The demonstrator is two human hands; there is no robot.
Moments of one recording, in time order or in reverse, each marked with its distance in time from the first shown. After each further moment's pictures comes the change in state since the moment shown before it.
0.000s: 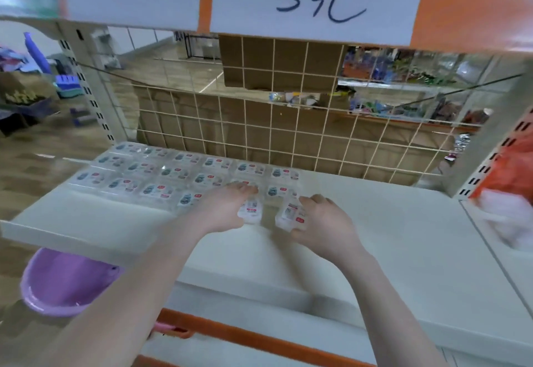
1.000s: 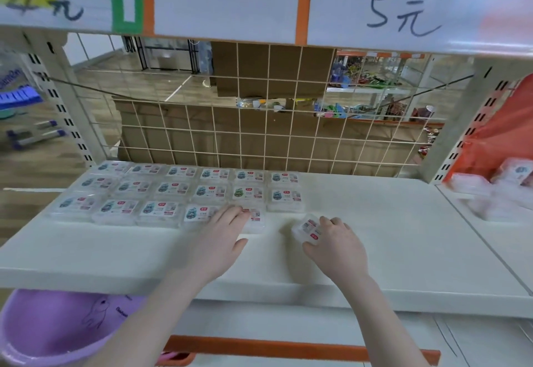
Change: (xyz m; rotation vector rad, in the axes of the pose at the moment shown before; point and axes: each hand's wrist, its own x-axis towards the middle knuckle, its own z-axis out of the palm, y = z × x) left_hand -0.044 -0.029 0.036 -0.031 0.238 0.162; right_hand -0.032 -0.034 0.029 -0.044 0.070 0.432
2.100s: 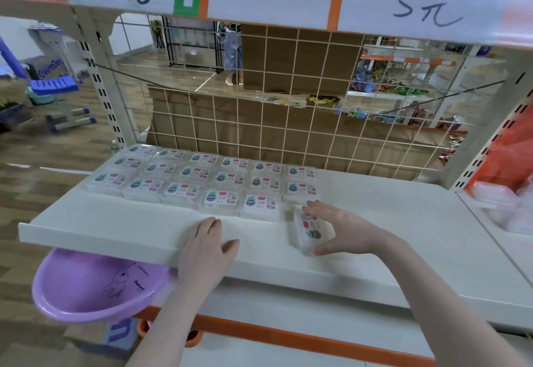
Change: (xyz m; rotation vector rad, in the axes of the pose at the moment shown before) left_hand -0.056 -0.006 0.030 -0.079 0.101 -0.582; right_hand 0.027 0.014 -0.033 0.160 -0.533 -0.495
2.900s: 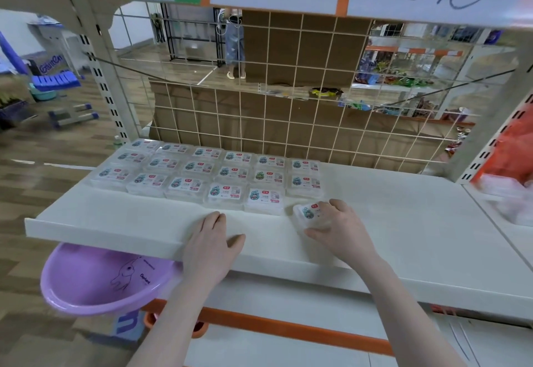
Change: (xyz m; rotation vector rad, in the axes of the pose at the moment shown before) left_hand -0.002 0.004 -0.006 0.023 -0.012 0.024; right_hand 0.012 -0.006 0.051 0.008 0.516 0.233
